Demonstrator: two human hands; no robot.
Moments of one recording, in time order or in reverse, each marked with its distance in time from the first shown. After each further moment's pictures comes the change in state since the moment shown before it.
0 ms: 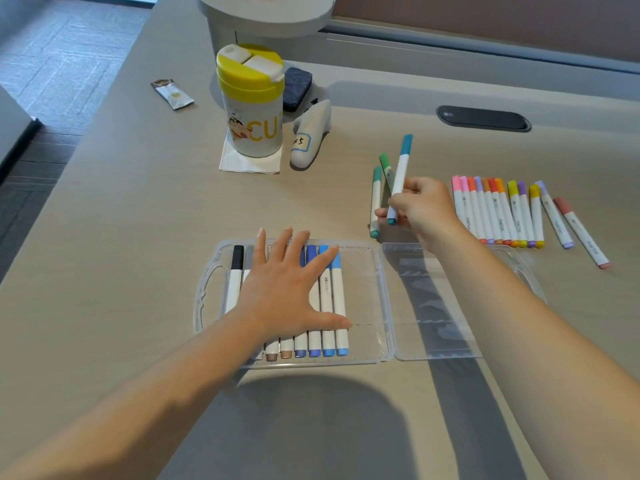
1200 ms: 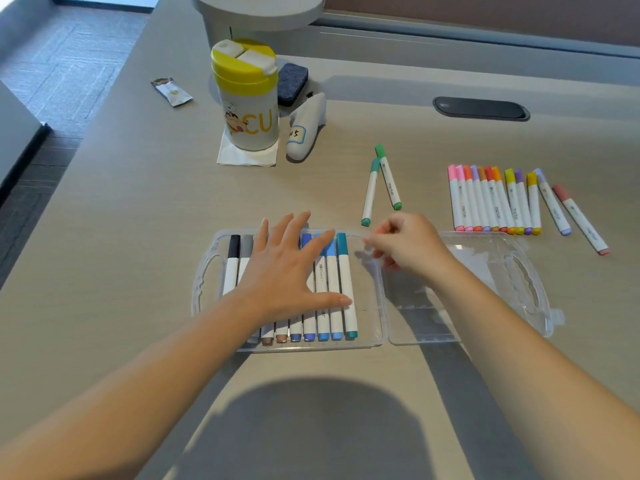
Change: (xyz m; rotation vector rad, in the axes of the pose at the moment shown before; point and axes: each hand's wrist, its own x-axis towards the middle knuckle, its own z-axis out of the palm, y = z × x) left_hand -0.002 0.005 -0.007 -0.144 0.025 0.010; right_hand -0.046 0.031 -0.002 -0.402 -0.197 -0.090
